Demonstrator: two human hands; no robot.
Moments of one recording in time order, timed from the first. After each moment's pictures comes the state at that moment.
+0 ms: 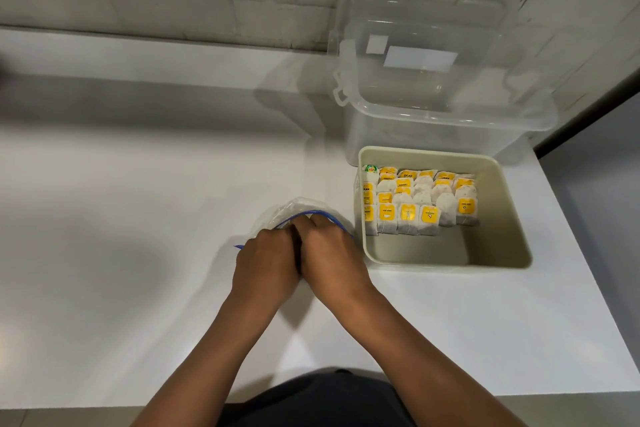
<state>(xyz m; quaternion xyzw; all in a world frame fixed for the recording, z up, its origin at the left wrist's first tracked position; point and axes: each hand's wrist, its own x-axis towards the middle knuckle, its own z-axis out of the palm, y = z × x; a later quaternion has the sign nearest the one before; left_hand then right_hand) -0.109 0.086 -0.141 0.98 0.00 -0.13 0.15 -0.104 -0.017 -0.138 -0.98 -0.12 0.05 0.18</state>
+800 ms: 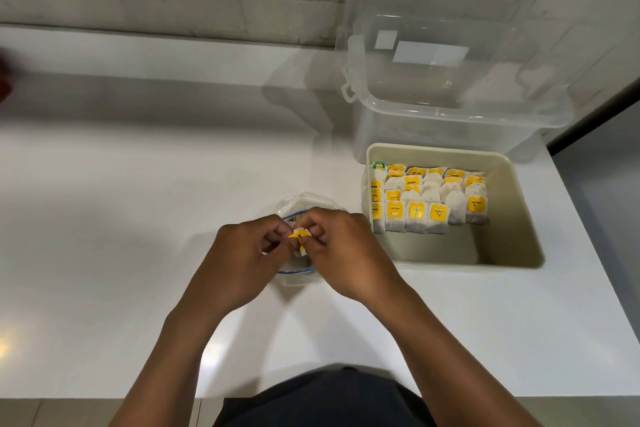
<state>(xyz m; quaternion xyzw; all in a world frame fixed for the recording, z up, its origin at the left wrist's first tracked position) -0.121 0.133 -0.111 0.89 0.01 -0.11 0.44 -0.105 -0.032 -0.104 -0.90 -0.07 0.12 0.41</state>
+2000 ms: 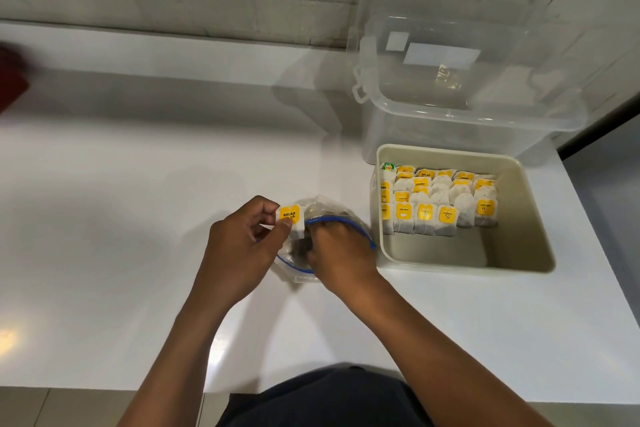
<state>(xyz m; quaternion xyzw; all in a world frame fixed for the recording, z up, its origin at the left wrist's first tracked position) -0.121 0.138 -0.115 0.84 0.10 -0.02 0.53 -0.095 -0.011 -0.161 -0.98 -0.11 0.09 0.13</state>
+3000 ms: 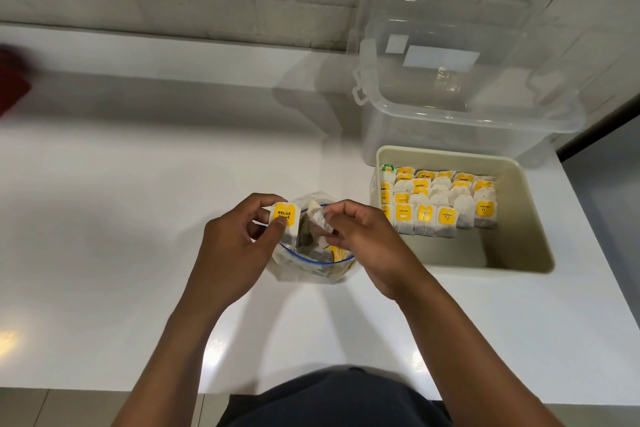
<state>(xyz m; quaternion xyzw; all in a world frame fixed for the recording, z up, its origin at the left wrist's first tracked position) -0.122 0.144 -0.108 0.85 0.08 -0.01 0.52 -0.095 -0.044 -0.112 -0.69 0.11 0.22 0.68</state>
